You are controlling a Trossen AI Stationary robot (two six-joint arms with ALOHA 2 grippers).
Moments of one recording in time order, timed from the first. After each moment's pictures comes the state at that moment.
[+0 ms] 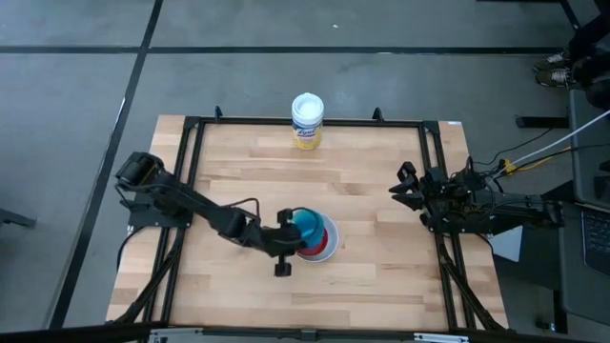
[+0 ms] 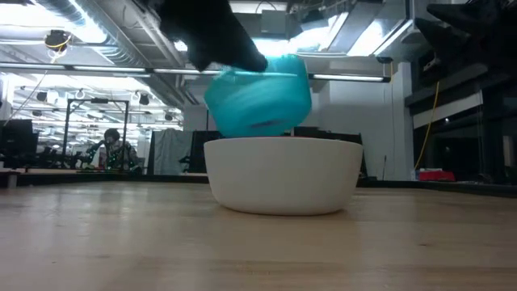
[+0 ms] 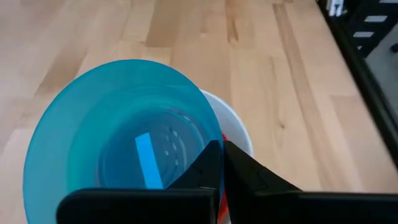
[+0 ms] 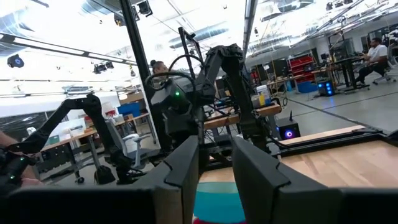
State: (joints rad) left arm -0.40 1.65 1.04 -0.05 -0.34 -0.29; right arm -0.12 0.13 0.02 0.42 -0.30 0.39
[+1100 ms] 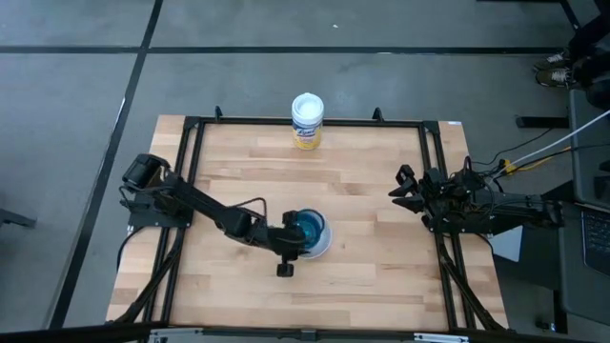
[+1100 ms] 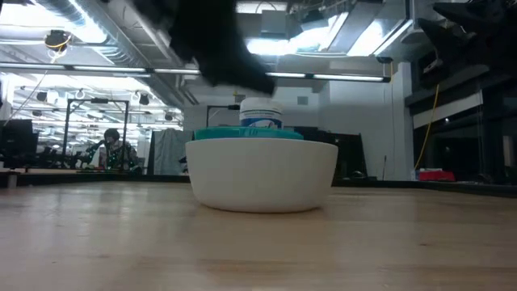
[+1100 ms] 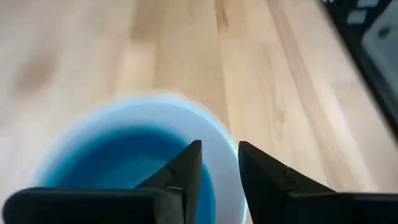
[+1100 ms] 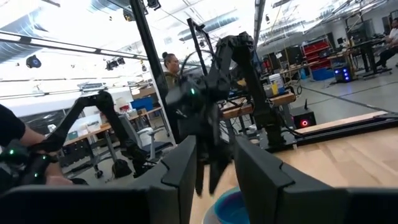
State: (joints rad) left arm -0.37 1.72 1.04 -0.01 -0.25 -0.24; right arm -0.12 0.13 0.02 0.40 -0.36 0.44
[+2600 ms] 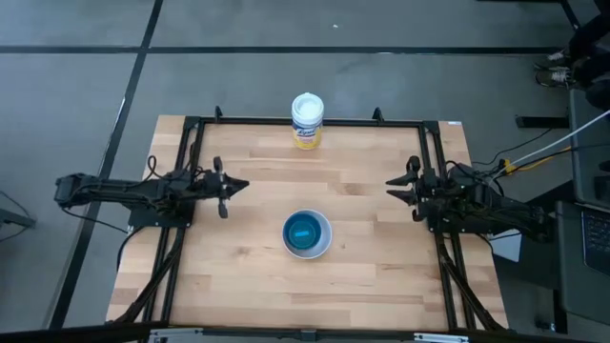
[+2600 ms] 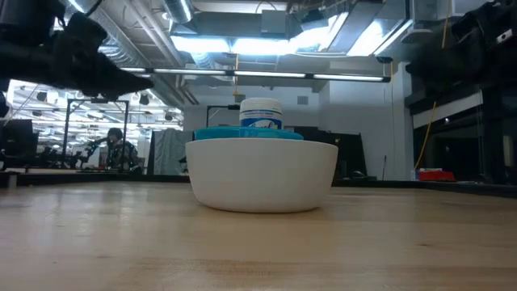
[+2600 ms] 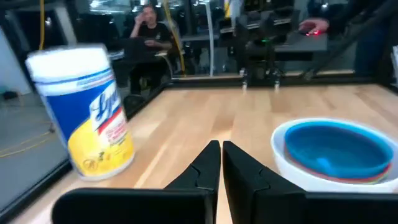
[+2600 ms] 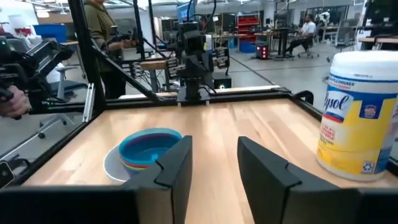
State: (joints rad) left arm 0.07 0.36 0.02 0.28 -0.17 0.07; right arm -0.27 0.00 0.10 -0.11 -0.28 0.07
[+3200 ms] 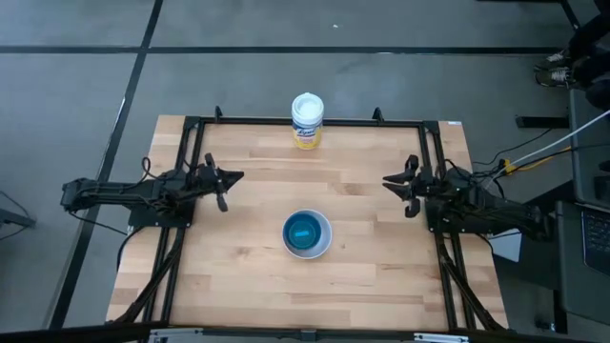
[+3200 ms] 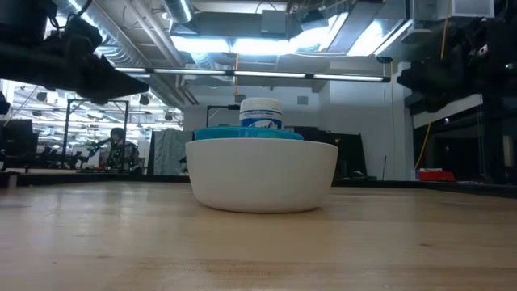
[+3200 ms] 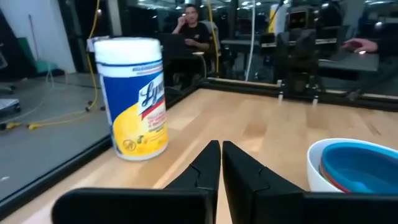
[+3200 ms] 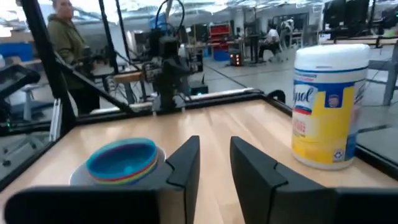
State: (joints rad) left arm 0.07 0.19 0.01 0.14 -0.35 -0.04; right arm -0.26 0.00 0.01 0.03 -0.14 0.13
